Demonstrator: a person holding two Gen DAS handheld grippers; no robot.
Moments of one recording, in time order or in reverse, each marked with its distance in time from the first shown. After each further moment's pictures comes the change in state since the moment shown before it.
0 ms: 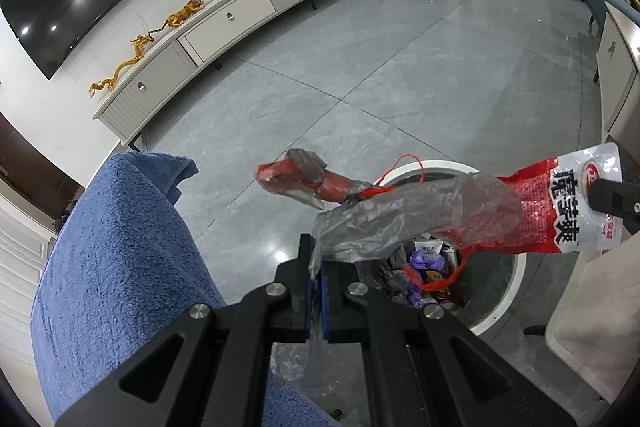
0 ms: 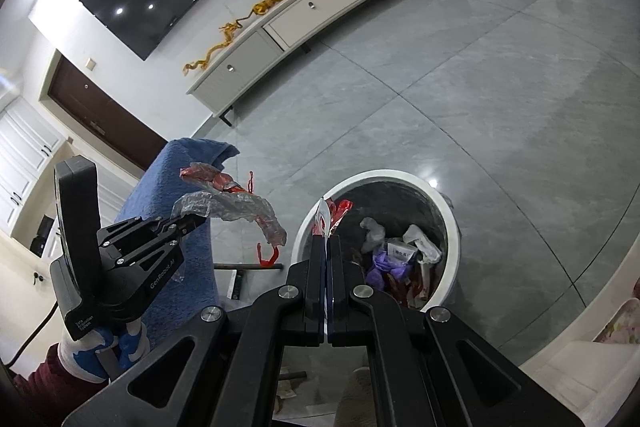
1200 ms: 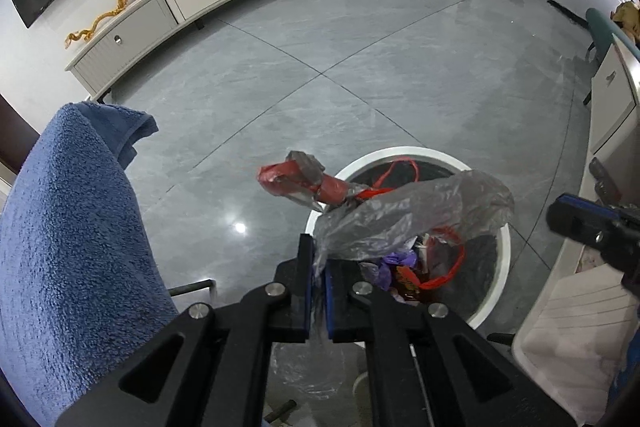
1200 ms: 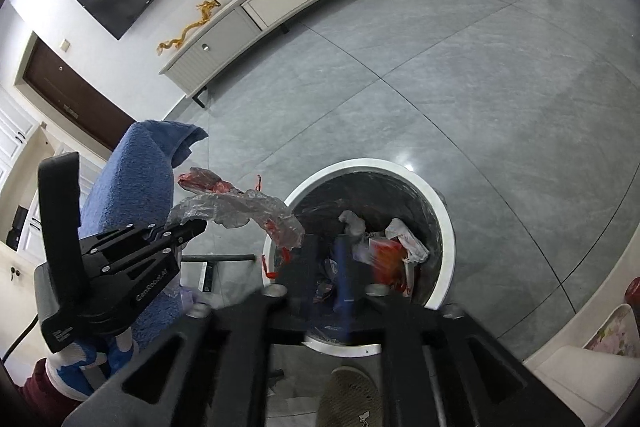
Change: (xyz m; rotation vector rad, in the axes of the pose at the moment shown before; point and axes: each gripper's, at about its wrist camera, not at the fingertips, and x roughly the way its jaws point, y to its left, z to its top) left arm 0.039 0.005 -0.004 -0.112 0.090 -0.146; right arm 0.049 0.007 0.007 -0.016 0.064 -0.107
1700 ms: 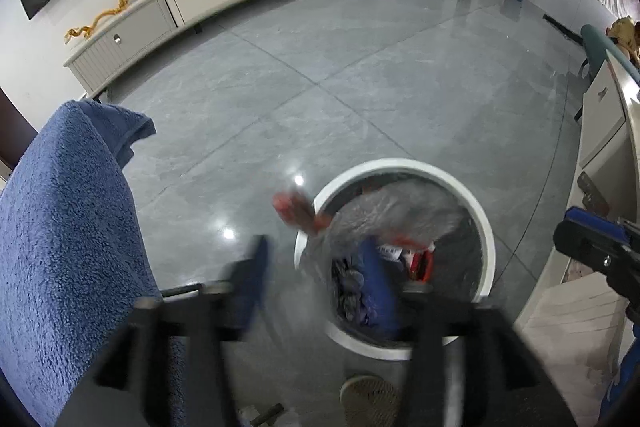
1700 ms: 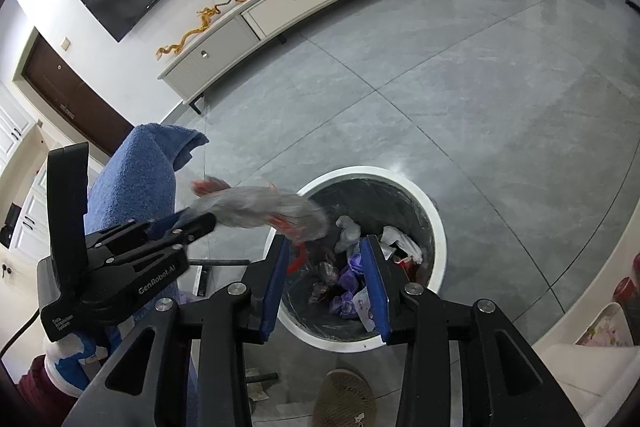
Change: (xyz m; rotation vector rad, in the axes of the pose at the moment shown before) left arm -0.015 0.000 -0.001 -0.026 -0.057 -0.031; right arm -0.023 0.006 -0.008 -0.019 -0.046 -0.030
